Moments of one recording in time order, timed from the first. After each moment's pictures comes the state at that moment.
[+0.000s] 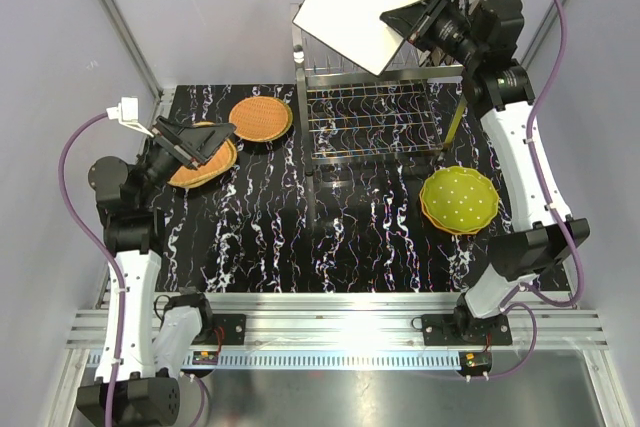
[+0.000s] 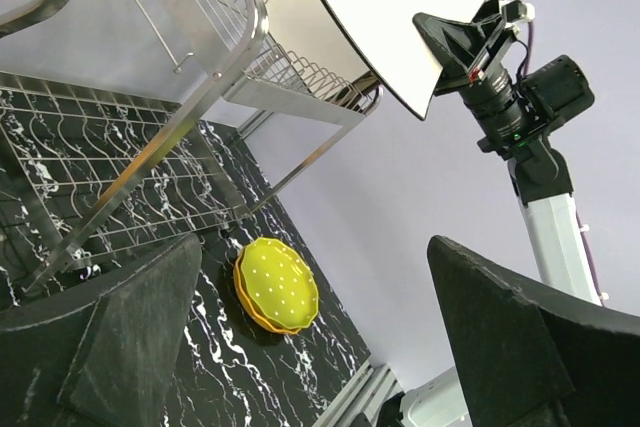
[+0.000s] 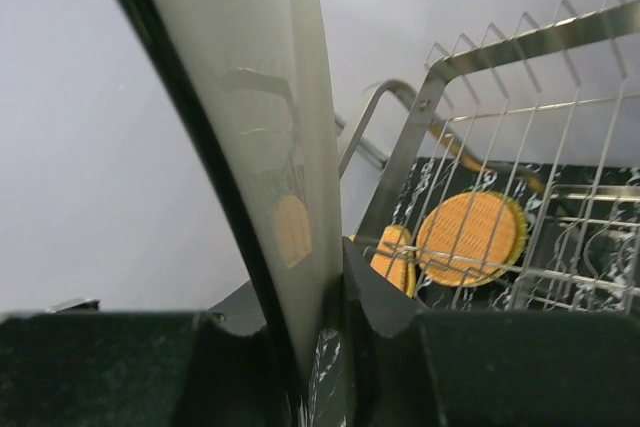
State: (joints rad) left arm 0.13 0.80 0.88 0.21 0.78 -1.06; right arm 0.22 1.69 2.06 -0.26 -0.43 0.78
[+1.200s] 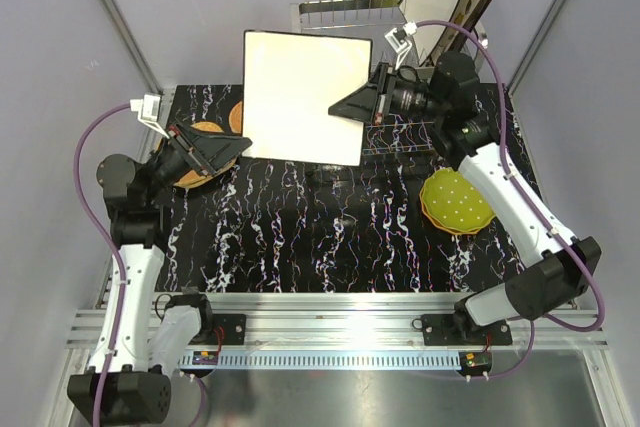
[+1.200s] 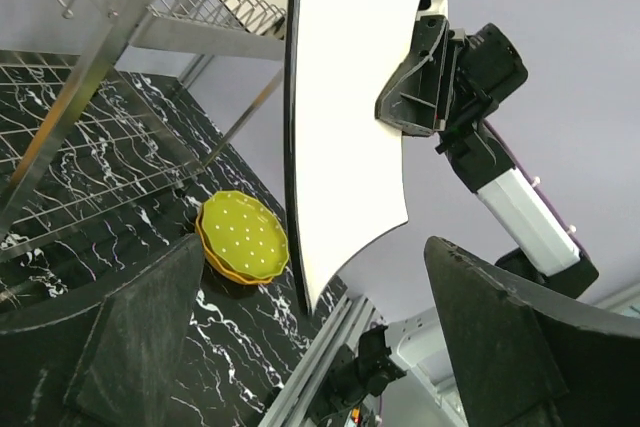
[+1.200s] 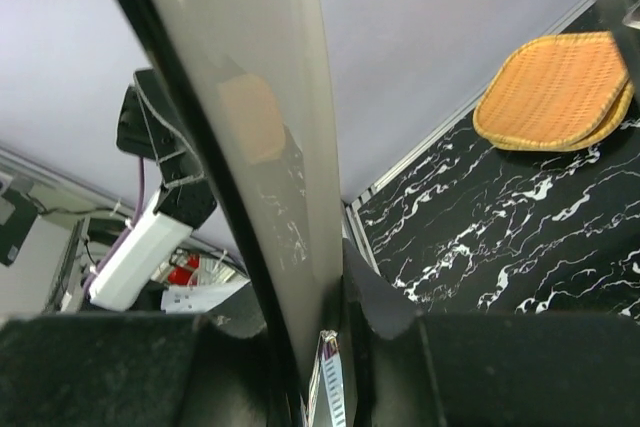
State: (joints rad) left arm 0.06 0.82 0.86 0.31 0.92 -1.08; right arm 0.42 1.46 1.54 0.01 -0.88 0.82
